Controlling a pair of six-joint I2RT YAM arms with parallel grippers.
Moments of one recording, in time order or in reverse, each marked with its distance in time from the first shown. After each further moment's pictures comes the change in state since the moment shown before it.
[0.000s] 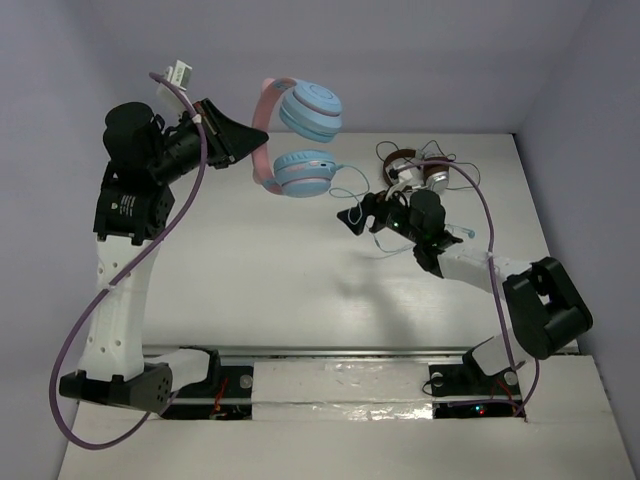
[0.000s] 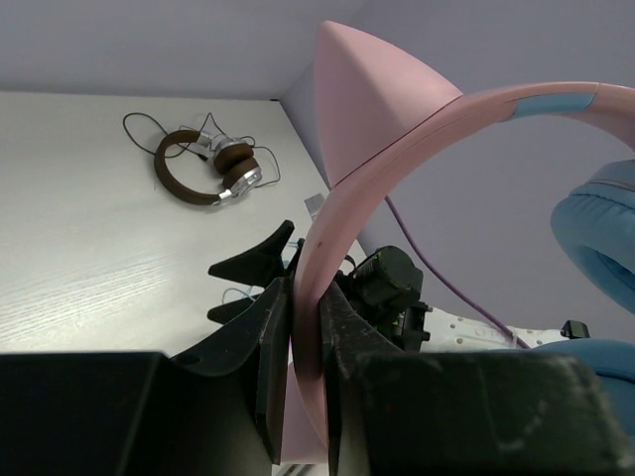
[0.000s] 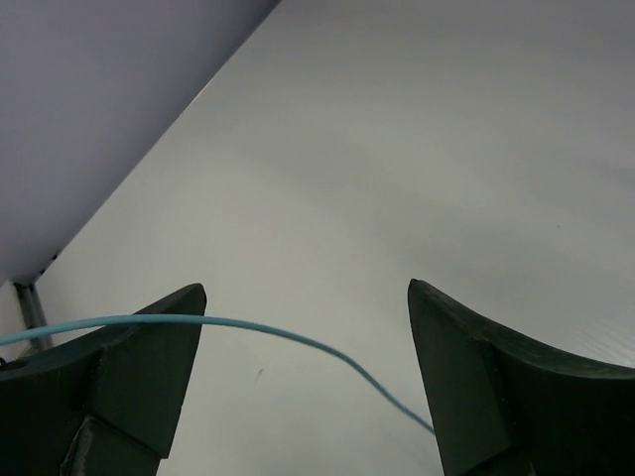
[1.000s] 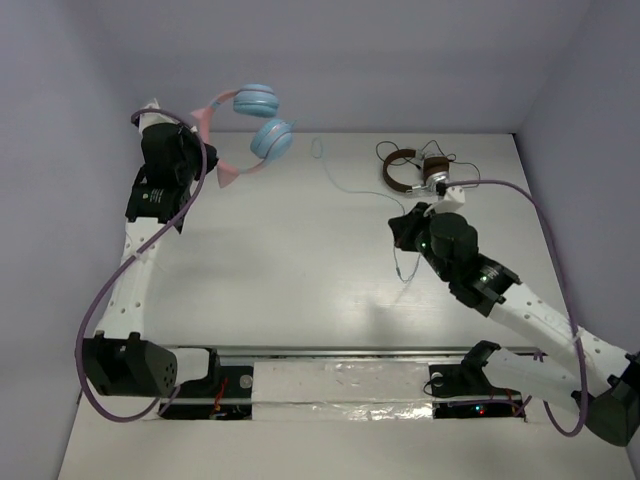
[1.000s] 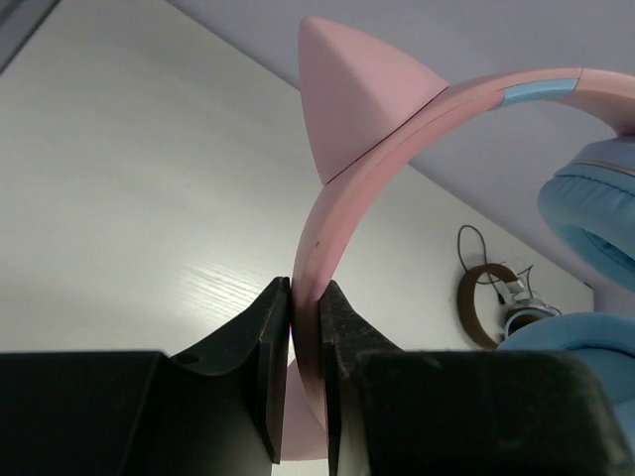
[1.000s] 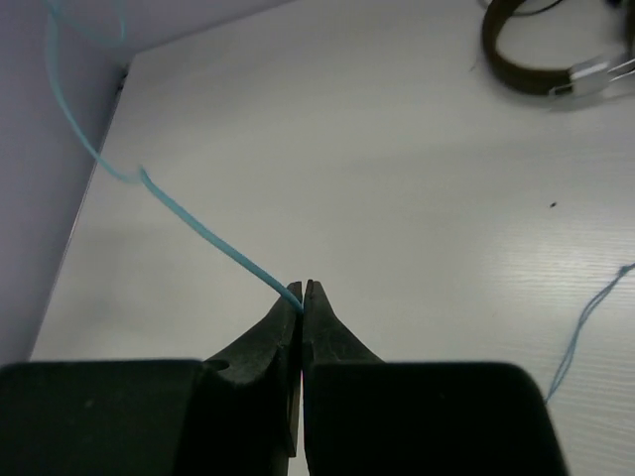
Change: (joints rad) left arm 0.080 0.068 -0.315 0.120 -0.703 0.023; right arm 0.222 -0.542 0.017 -0.734 0.728 0.202
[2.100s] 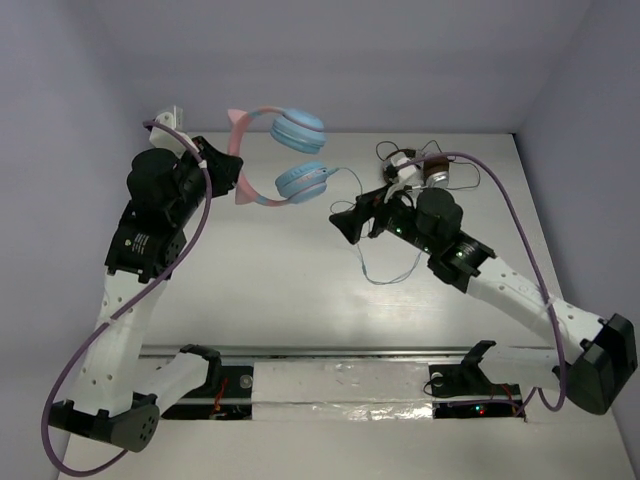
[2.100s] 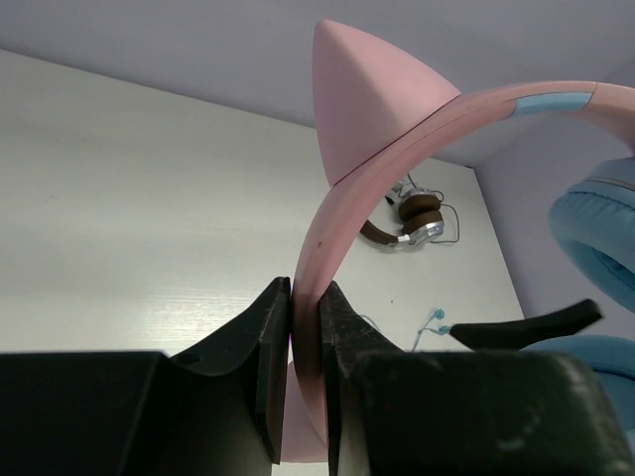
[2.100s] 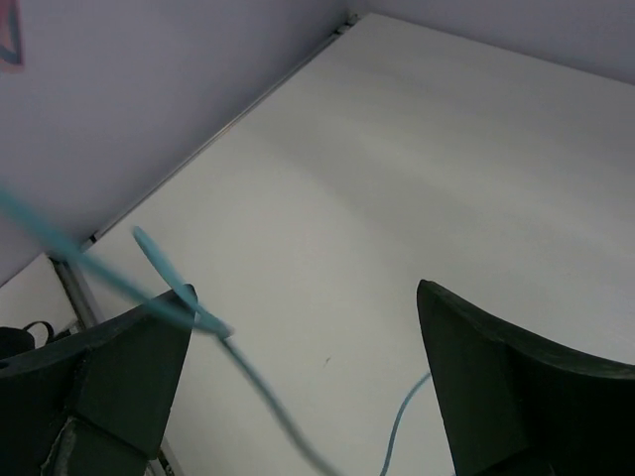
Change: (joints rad) left arm -0.196 -0.260 0.007 -0.108 0.103 0.117; right arm 0.001 0.196 0.171 0.243 -0.507 -0.345
